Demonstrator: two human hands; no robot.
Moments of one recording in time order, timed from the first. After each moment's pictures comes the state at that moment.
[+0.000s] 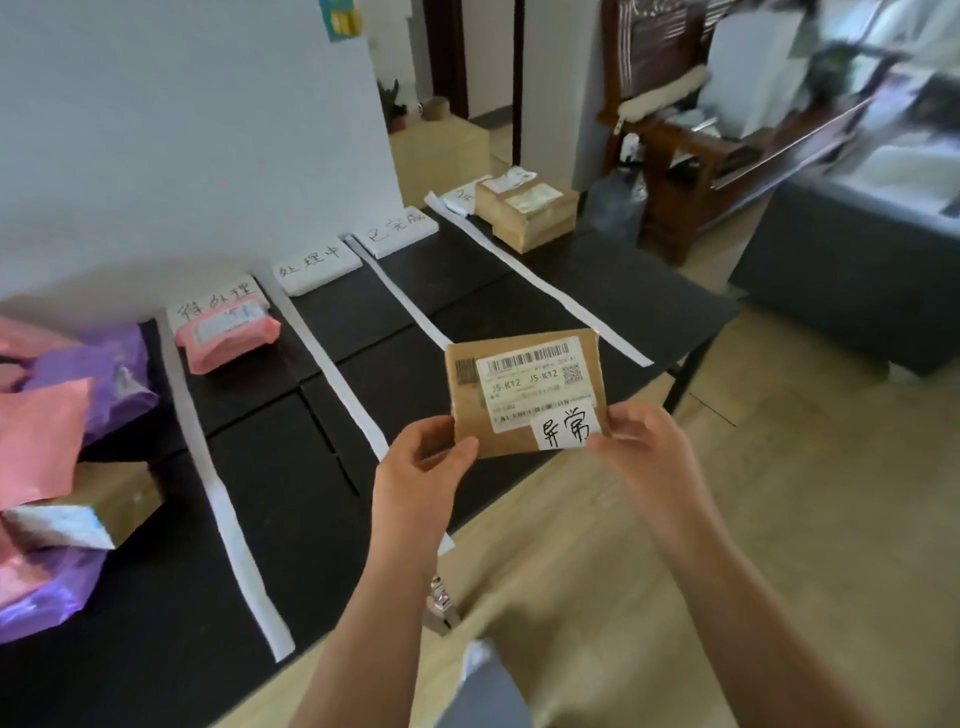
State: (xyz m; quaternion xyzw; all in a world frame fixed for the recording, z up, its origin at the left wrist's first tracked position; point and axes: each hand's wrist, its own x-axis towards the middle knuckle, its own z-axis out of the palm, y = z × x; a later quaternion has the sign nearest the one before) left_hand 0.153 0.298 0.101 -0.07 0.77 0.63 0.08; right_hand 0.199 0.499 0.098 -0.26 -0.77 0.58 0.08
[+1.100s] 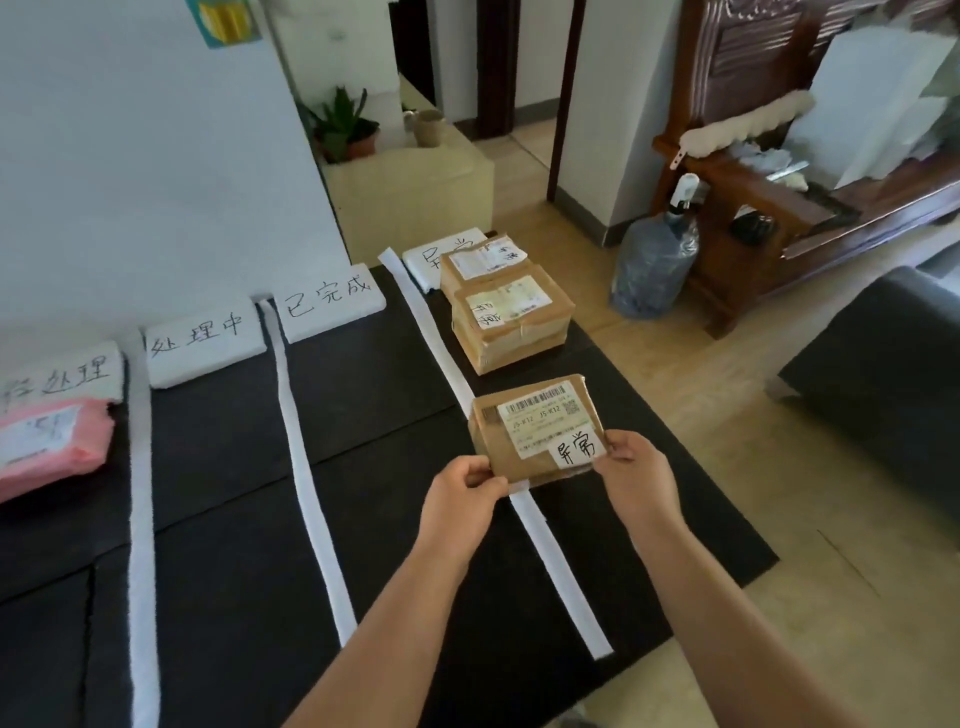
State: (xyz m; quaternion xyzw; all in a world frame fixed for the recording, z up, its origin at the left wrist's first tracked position) left_hand -0.203 0.586 0.035 -0.17 0.78 0.57 0.22; right_hand -0.211 0.773 0.002 -0.32 -0.80 0.51 0.00
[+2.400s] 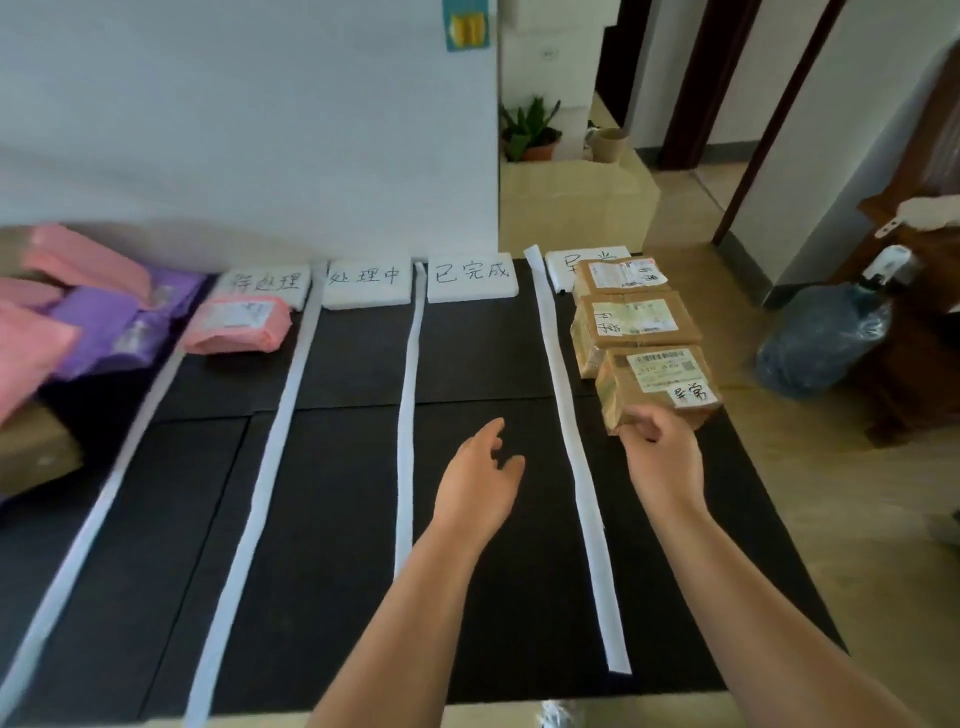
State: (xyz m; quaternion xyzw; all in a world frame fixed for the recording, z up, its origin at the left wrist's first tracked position) left_hand -0.160 0.562 0.053 -0.22 0.85 0.47 0.07; right_hand -0.230 0.742 0.031 -0.10 -0.86 0.50 0.00
